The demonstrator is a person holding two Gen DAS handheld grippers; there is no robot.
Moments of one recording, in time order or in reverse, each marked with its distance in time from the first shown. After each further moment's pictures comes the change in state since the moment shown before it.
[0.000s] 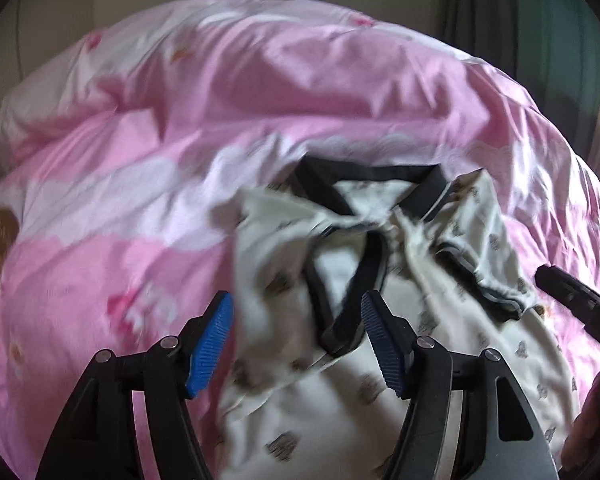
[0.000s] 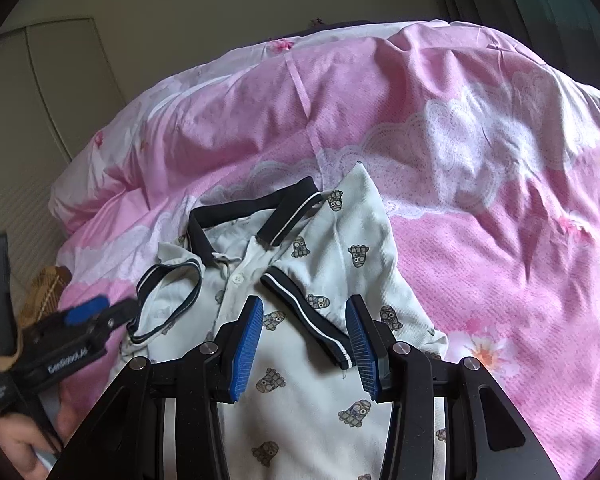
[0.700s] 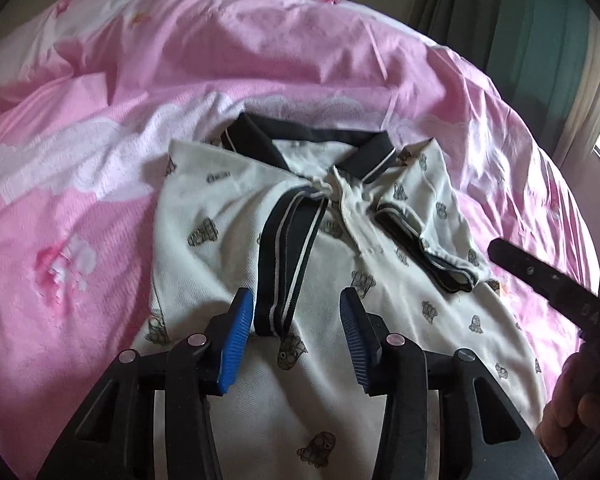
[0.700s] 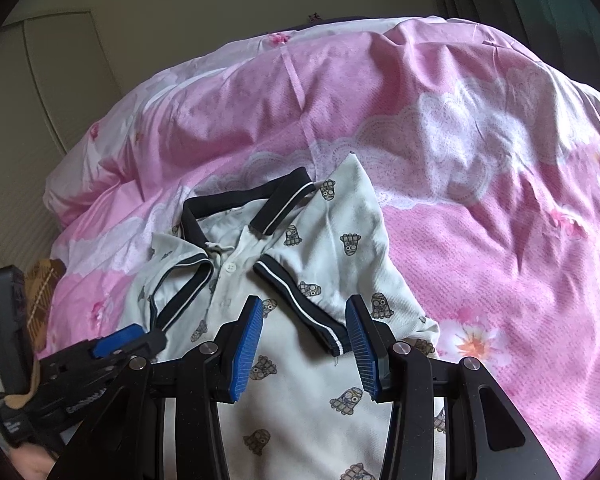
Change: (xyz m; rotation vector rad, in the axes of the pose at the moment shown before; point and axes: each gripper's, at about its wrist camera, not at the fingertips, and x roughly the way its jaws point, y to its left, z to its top) left arm 0.005 -0.033 -0.018 -0.003 0.048 -0.170; right arm -0.003 -0.005 -0.002 -0.001 0.021 -0.025
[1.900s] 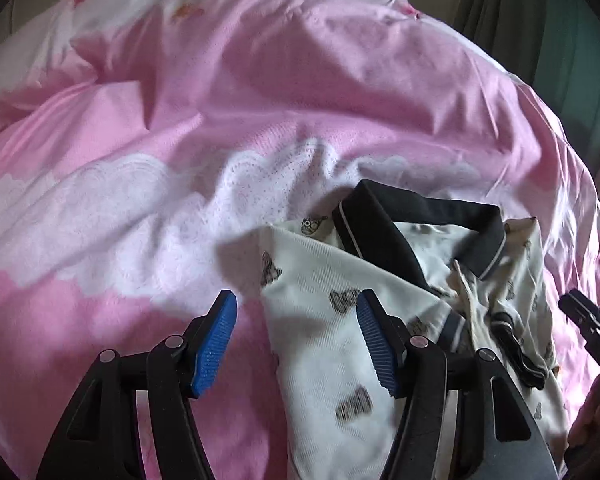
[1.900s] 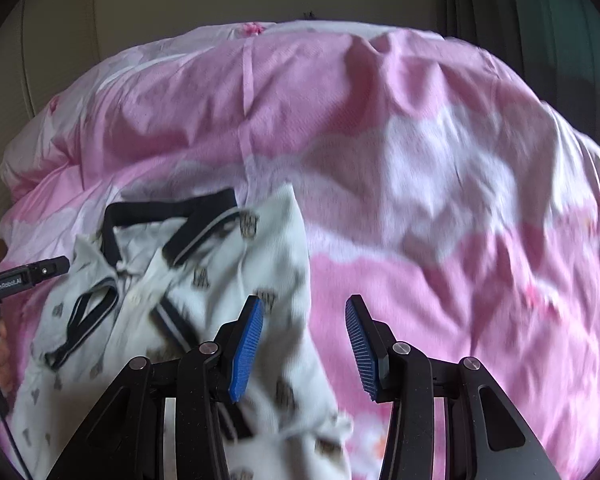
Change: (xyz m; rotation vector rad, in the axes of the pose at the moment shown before) left arm 0.063 0.088 0.084 -0.070 0.038 0.092; right arm 0.052 -0.031 0.051 -0.149 0.002 -0.158
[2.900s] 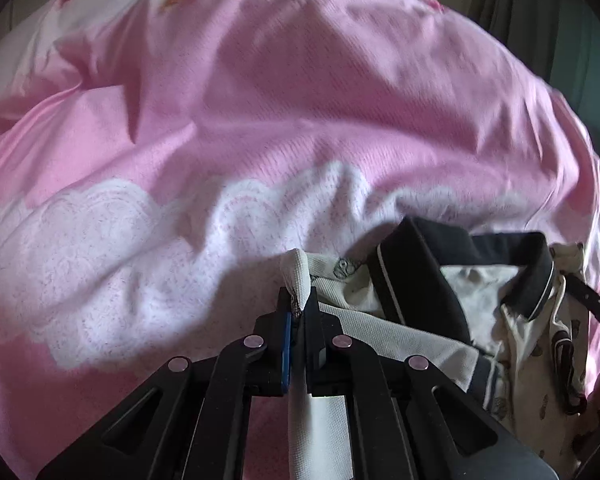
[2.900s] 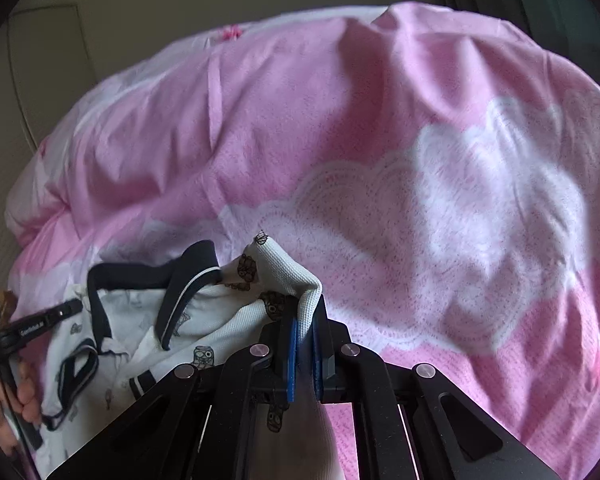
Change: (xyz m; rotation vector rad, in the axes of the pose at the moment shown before) left arm 0.042 -0.004 0.030 0.005 -0.002 0.064; right arm 0.069 -0.023 0.037 0.110 0.032 0.108
